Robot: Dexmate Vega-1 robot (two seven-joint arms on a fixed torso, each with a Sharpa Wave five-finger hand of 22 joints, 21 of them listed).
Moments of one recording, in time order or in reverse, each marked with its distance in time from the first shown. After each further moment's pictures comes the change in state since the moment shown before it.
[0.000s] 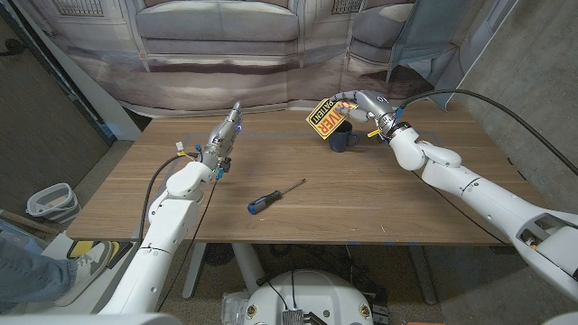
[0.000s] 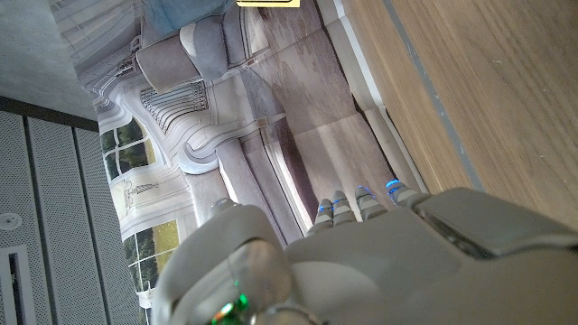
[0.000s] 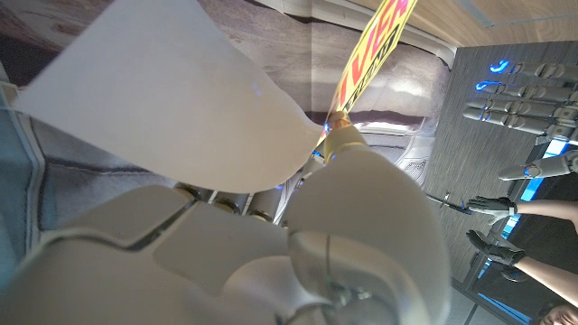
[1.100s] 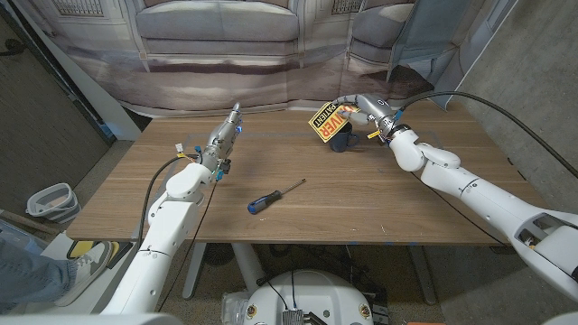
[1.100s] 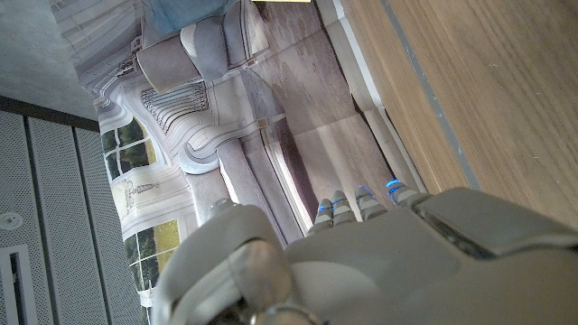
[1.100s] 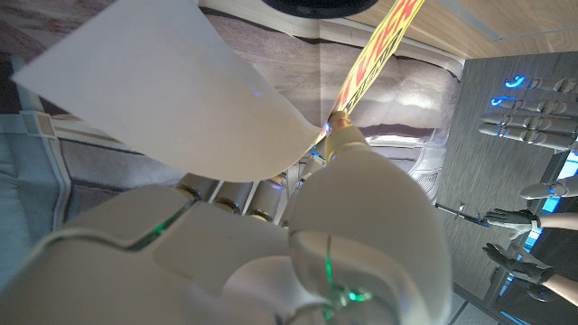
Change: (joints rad) left arm 0.017 -0.001 -0.002 -0.018 0.001 0.000 0.005; left_hand 0.000 0.000 -0.007 0.001 0.000 0.000 0.000 0.000 0.000 0.000 0.000 0.000 0.000 0.000 0.000 0.000 0.000 0.000 0.000 0.000 0.000; right arm 0.001 0.001 -0.010 0.015 0.026 -0.037 0.024; right_hand -0.005 -0.005 0.000 0.000 0.008 -0.014 0.000 0.000 -0.005 -0.023 0.005 0.000 -0.014 -0.055 0.005 0.000 -0.033 -0.027 0.006 -0.048 -0.005
